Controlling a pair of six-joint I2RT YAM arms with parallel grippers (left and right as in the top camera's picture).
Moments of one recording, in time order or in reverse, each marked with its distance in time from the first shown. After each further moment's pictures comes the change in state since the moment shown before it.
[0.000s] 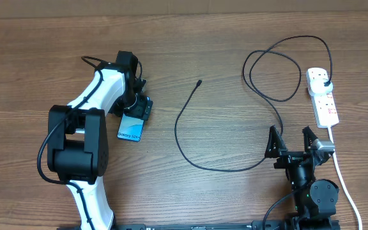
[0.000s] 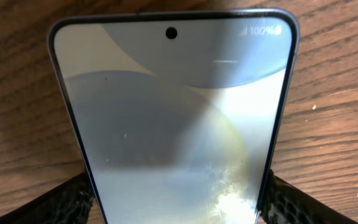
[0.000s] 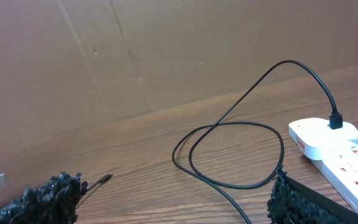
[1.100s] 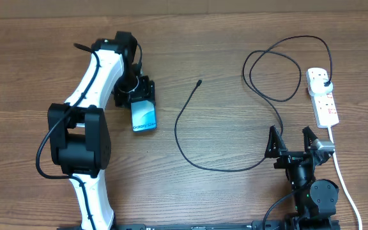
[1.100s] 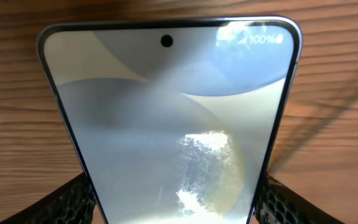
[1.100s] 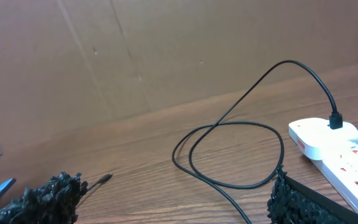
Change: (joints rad) left arm 0.000 0.058 0.316 -0.298 0.214 -0.320; right arm 0.000 0.000 0.000 0.000 0.000 0.001
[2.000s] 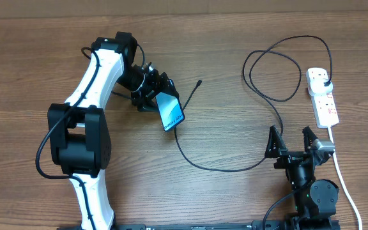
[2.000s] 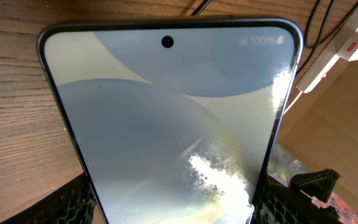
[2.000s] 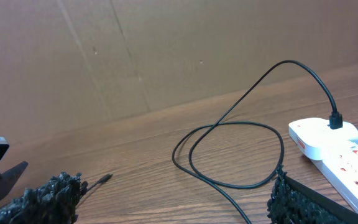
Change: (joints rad) left arm 0.000 0.000 0.002 -0.045 0.503 -0.155; right arm 0.000 0.000 0.000 0.000 0.000 0.000
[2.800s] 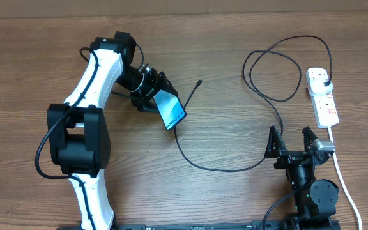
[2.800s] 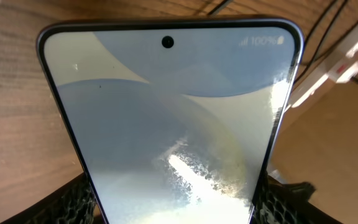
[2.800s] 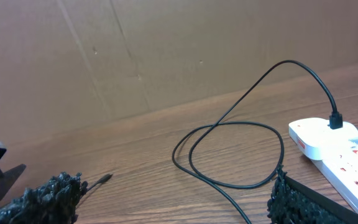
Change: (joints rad) left arm 0.007 0.000 0.000 -0.001 0.007 -0.139; right arm 0.000 0.000 0.000 0.000 0.000 0.000
